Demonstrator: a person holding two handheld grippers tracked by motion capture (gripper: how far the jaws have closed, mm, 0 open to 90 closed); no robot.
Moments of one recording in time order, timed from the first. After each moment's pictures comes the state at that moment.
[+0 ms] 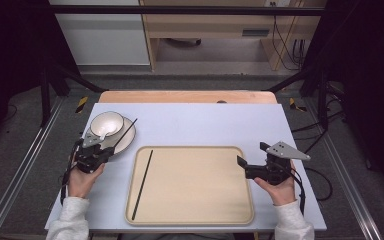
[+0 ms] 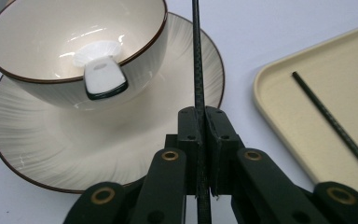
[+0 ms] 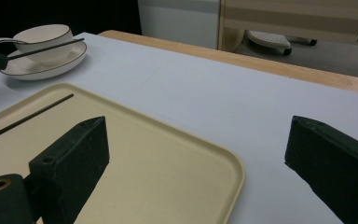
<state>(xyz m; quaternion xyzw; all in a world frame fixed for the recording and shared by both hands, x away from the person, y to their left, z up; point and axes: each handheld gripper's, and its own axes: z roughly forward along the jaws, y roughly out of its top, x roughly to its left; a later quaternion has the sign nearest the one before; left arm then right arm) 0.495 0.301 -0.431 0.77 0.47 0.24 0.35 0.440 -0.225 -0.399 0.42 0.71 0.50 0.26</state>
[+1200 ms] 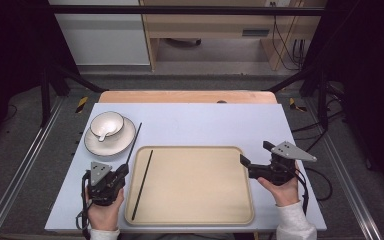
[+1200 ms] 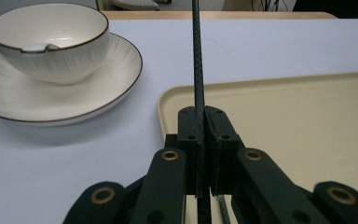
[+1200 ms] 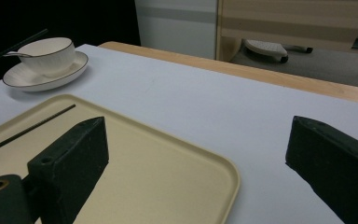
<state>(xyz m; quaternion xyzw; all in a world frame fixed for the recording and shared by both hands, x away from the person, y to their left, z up) 0.392 0.225 -0.422 0.66 0.55 0.28 0.44 0.435 -0.231 -0.391 0.42 0.70 0.51 0.26</state>
